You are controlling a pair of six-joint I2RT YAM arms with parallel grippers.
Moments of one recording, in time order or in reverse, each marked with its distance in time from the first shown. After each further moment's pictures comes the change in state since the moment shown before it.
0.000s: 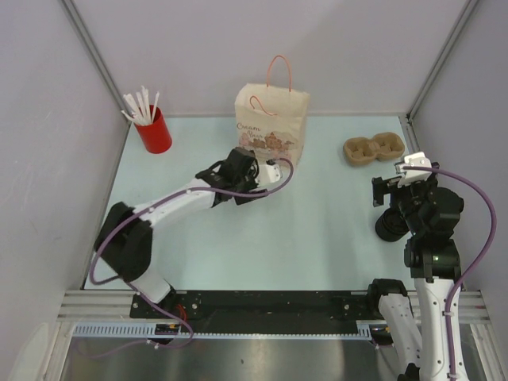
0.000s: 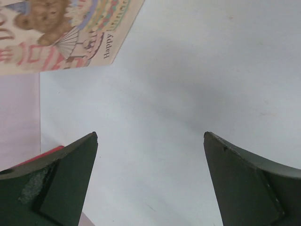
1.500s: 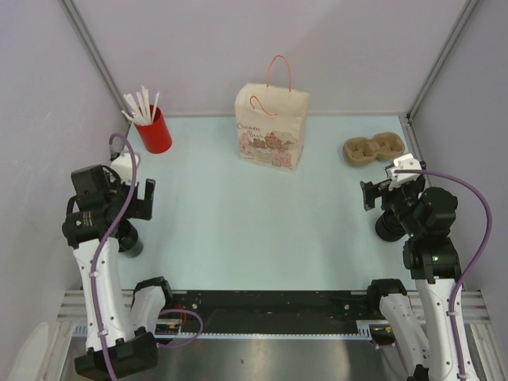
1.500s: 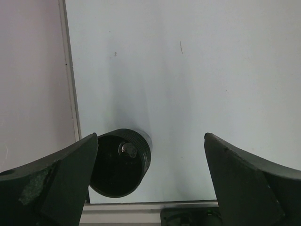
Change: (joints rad) left arm 0.970 -0.821 -0.031 -0.706 0.381 -0.348; right arm 0.098 -0.002 -0.001 -0.006 -0.045 0.003
